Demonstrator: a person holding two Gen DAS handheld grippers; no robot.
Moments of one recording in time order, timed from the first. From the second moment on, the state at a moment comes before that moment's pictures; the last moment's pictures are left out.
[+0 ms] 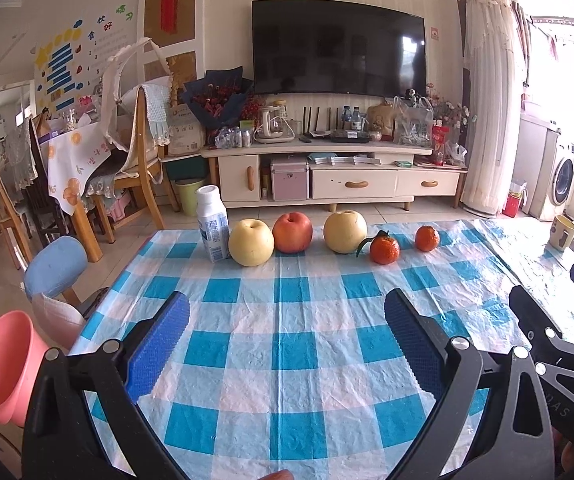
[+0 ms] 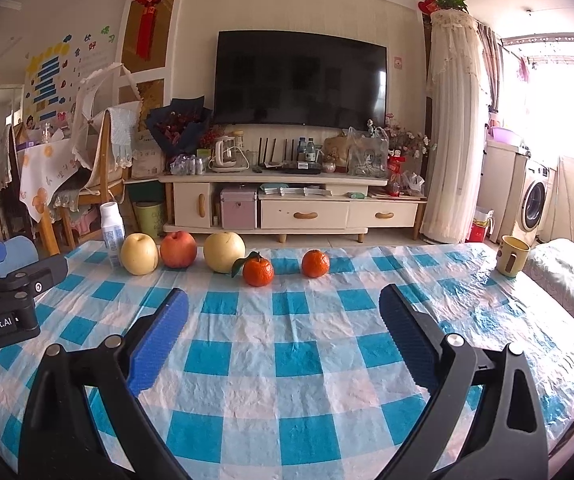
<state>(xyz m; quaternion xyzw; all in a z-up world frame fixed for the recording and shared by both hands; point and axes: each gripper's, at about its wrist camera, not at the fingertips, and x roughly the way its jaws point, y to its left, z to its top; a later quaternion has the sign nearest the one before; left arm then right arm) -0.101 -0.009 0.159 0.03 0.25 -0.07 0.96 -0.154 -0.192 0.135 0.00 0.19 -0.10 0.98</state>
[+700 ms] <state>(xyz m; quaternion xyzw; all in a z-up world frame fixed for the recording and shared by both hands) -0.068 0.003 0.117 0.03 0.29 -0.06 0.96 -0.131 -0.176 0.115 -0.03 0.22 -0.08 0.97</state>
